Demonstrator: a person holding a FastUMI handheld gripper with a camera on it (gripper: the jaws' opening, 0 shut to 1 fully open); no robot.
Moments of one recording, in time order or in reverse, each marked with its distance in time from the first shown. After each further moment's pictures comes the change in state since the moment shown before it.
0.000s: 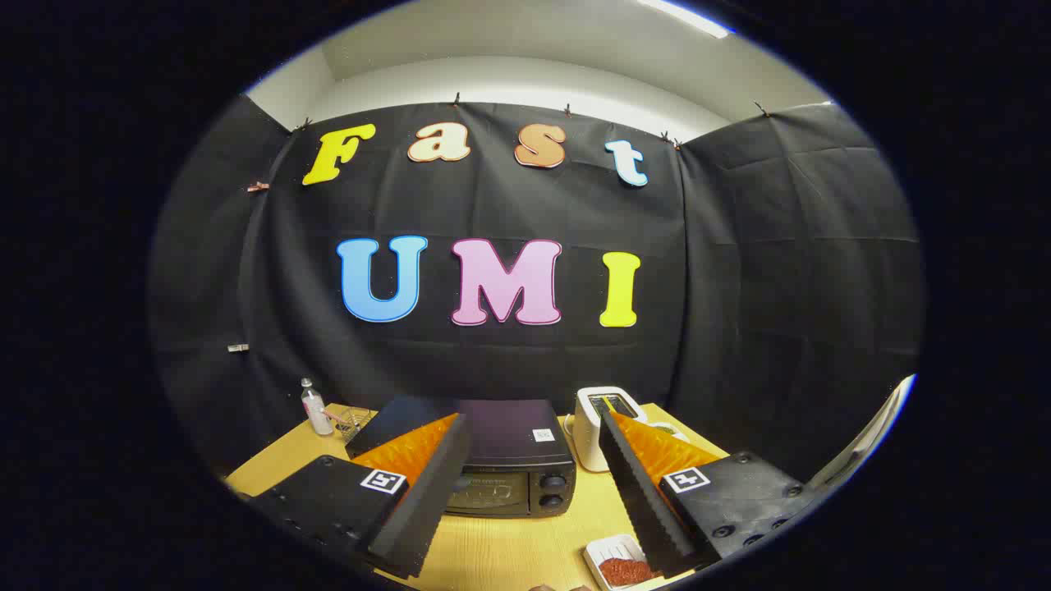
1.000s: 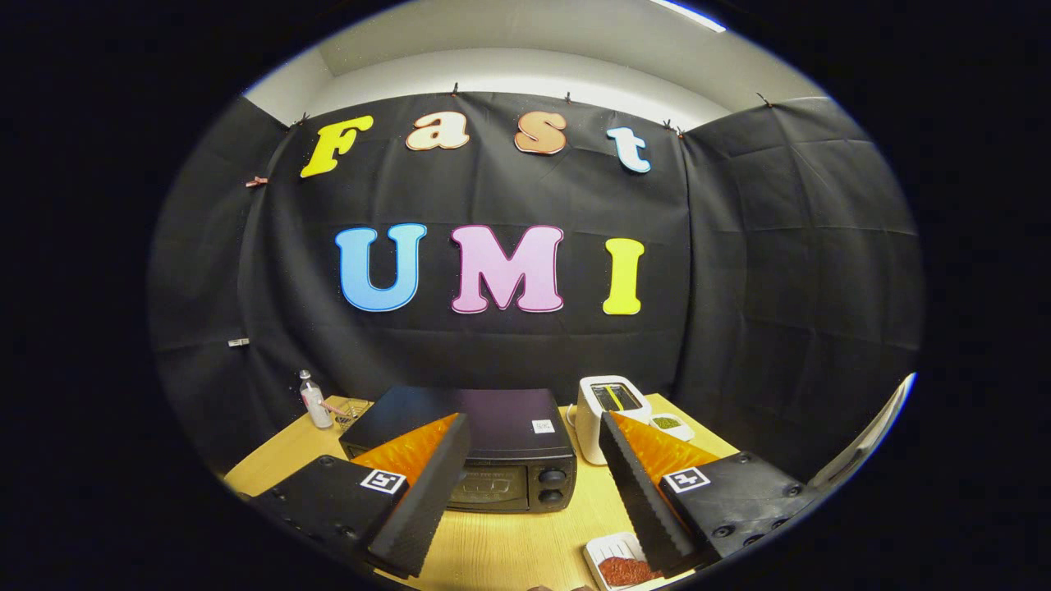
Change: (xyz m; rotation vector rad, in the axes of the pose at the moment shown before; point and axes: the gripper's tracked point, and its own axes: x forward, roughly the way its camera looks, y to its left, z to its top) arm 0.014 -0.003 -0.018 -0.001 0.046 0.021
